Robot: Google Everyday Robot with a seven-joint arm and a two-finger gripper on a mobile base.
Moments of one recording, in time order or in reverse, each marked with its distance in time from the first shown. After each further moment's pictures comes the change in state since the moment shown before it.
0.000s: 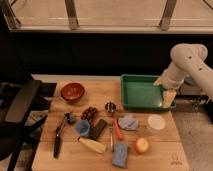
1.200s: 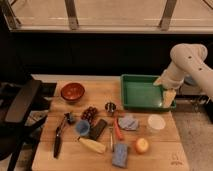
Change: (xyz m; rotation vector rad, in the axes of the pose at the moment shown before) arm 0.000 0.000 0.000 0.000 0.000 0.000
